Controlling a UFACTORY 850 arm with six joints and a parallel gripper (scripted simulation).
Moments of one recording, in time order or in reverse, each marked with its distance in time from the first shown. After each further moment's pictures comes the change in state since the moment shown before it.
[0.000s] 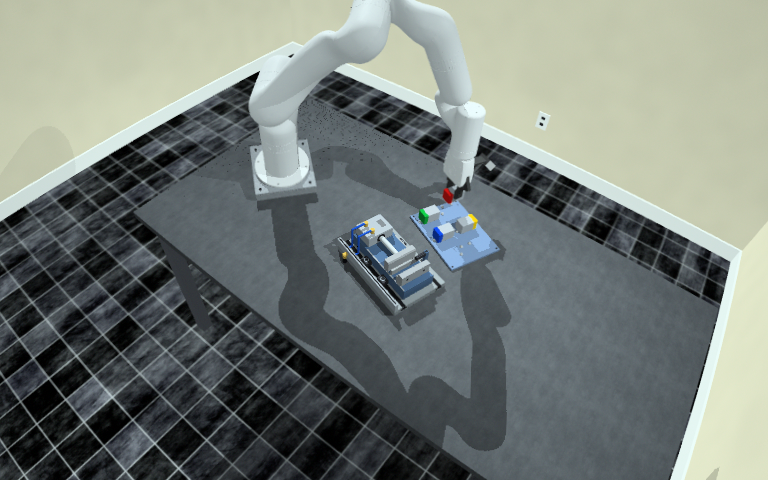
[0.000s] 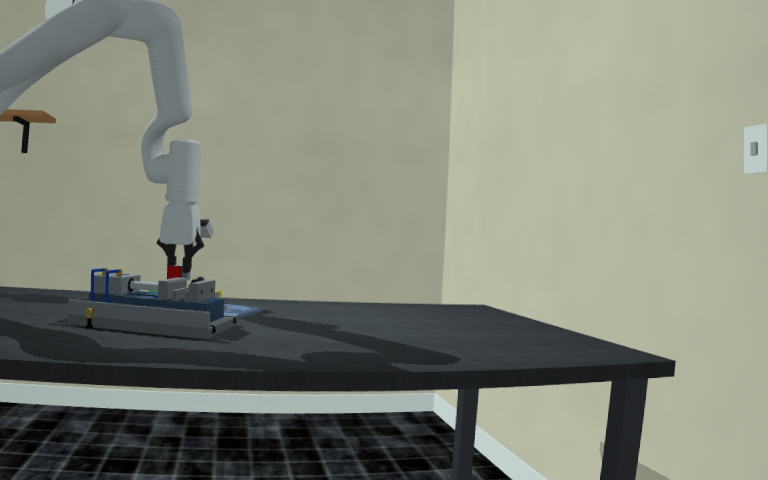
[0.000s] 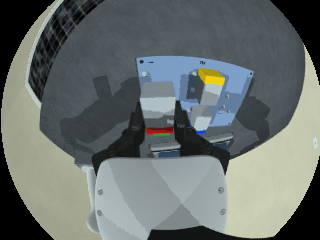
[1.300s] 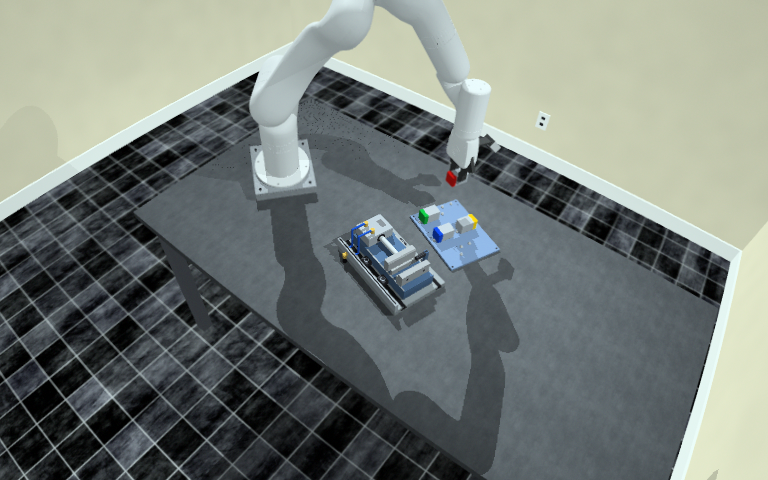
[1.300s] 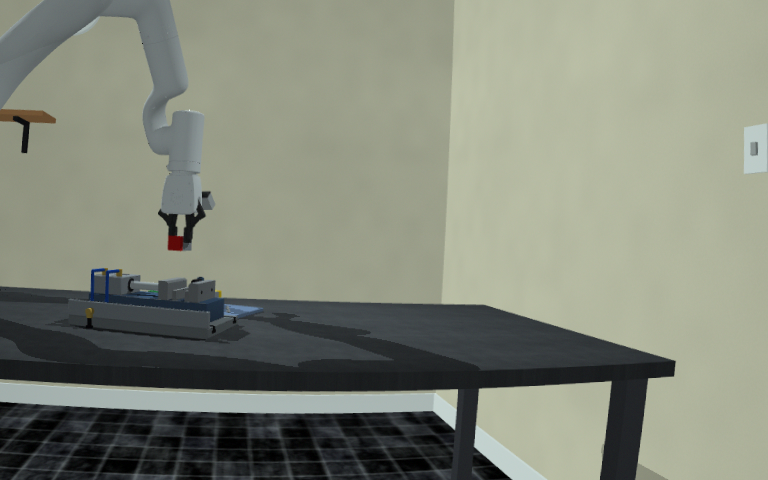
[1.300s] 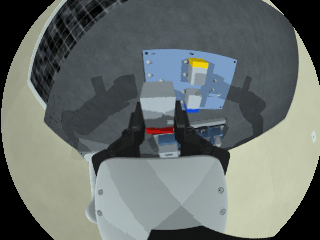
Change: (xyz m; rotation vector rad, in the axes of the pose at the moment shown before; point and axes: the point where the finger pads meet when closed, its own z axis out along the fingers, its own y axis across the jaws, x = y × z) arm 0.000 0.000 -0.076 0.001 -0.001 0.000
